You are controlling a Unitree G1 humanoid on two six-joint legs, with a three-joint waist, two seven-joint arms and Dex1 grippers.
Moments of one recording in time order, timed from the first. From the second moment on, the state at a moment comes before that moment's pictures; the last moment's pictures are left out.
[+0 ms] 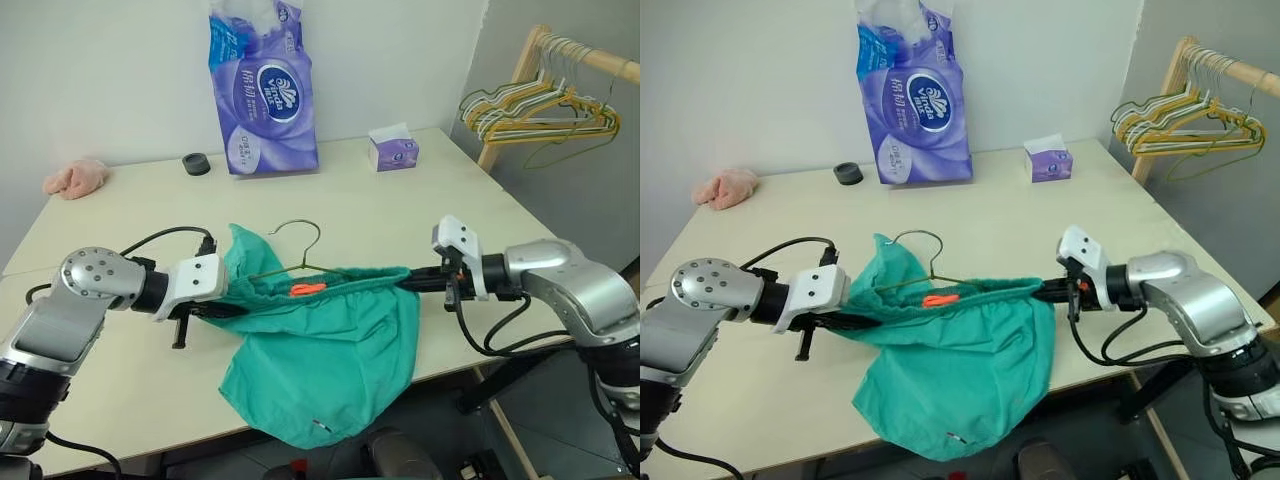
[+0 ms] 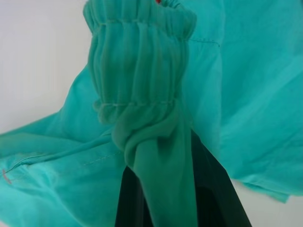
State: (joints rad) left arm -0.33 1.07 -0.11 -0.06 -0.19 0.20 -1.31; right arm -0.60 -0.77 0.25 -0.26 0.45 0.80 1.01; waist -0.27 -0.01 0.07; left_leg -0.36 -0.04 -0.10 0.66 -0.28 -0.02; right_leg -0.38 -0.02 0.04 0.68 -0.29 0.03
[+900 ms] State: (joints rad) left arm -0.32 0.97 -0.15 -0.05 -0.11 0.21 -1.27; right arm -0.53 -0.77 0.31 -0.28 0.28 0.73 0.96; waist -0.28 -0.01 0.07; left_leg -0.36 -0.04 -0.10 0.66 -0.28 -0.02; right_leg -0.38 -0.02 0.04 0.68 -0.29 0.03
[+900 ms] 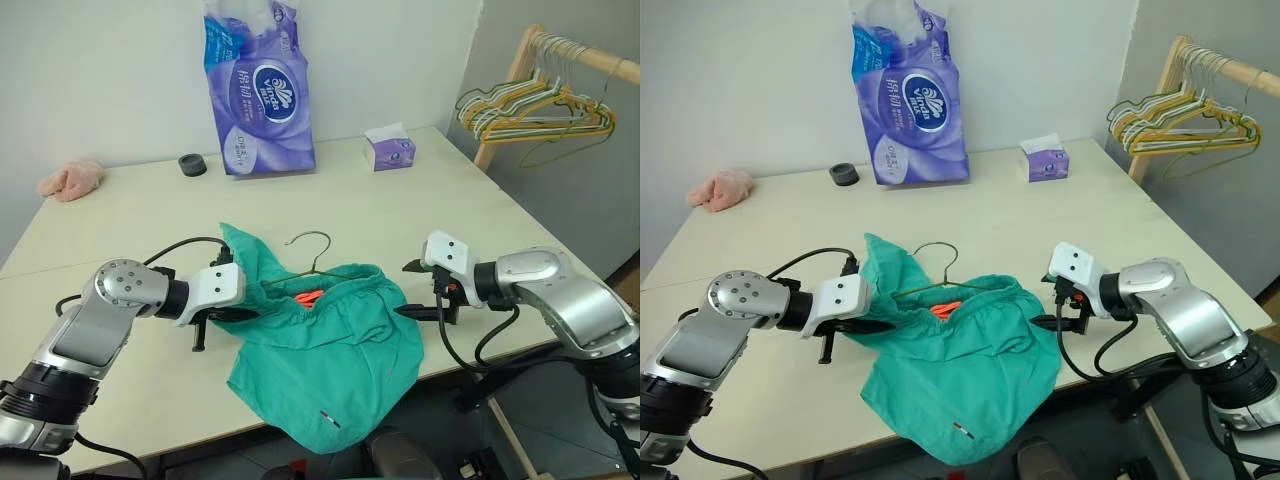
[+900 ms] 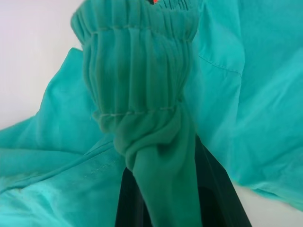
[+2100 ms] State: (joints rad) left arm -0.32 0.87 -0.08 0.00 -0.23 0.26 -1.25; right arm -0.74 -0.55 0.53 0.09 0.03 0.50 1.24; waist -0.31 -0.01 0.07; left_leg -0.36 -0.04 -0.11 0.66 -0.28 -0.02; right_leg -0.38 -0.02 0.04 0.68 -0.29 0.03
